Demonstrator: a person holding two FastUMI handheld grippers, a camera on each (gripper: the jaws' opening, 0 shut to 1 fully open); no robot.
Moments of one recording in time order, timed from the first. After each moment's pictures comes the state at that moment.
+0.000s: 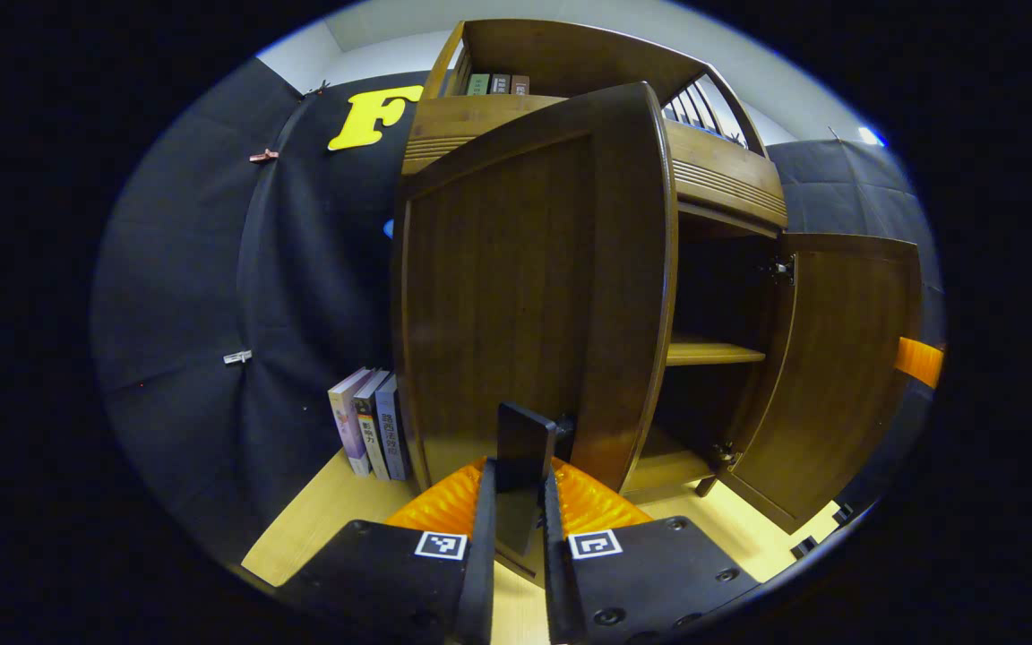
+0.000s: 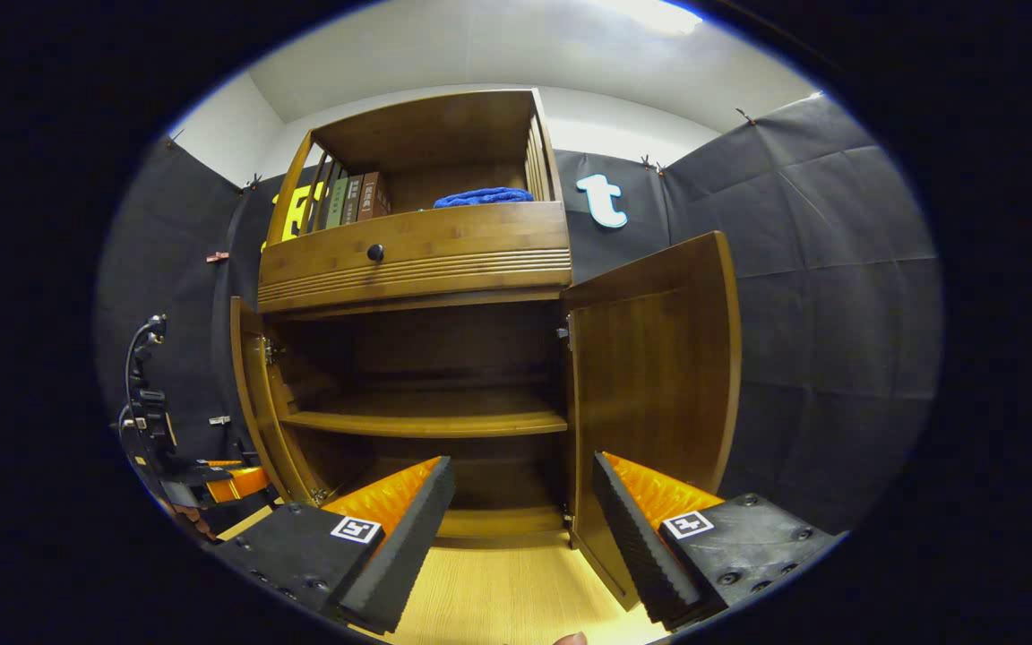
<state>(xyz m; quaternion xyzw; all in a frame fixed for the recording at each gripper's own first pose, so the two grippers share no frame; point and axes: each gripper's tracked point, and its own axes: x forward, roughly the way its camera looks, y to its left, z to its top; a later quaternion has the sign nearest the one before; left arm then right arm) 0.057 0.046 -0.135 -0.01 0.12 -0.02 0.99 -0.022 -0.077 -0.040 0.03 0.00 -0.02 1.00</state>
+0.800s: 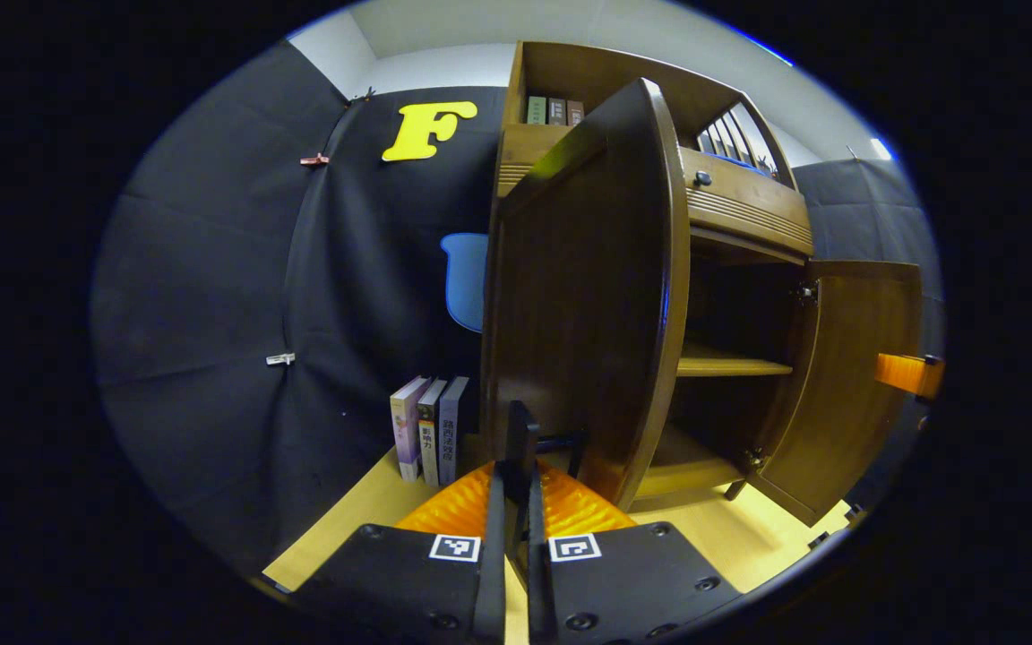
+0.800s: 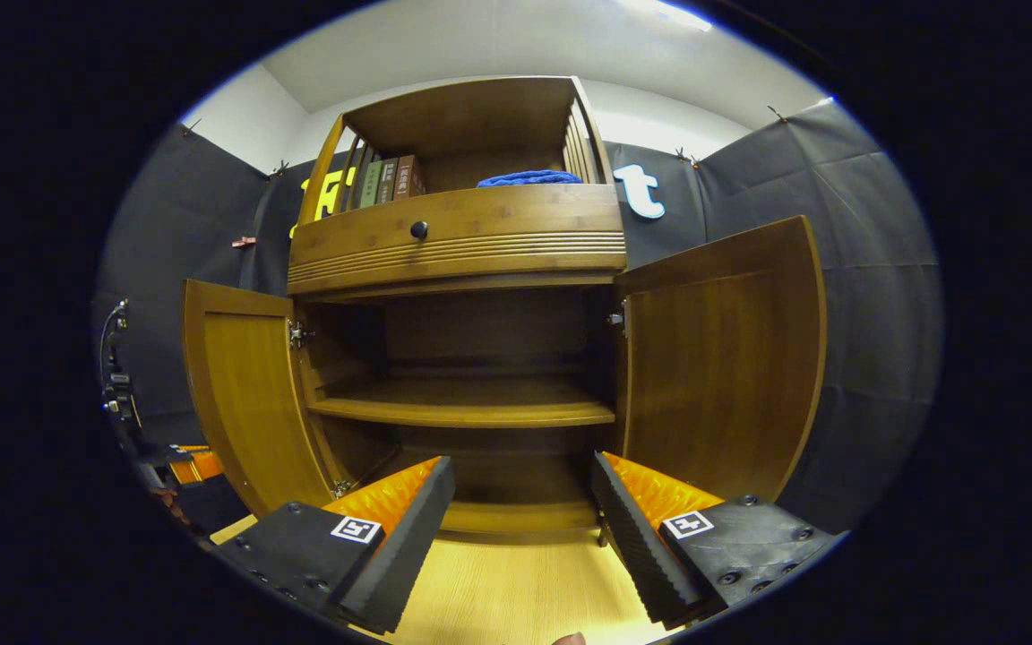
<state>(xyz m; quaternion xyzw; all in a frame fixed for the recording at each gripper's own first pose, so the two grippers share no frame) 0.023 0.129 -0.127 -0.03 0.08 0.02 1.00 -0.006 -0.030 -0.056 0.02 0.02 0.02 1.00</state>
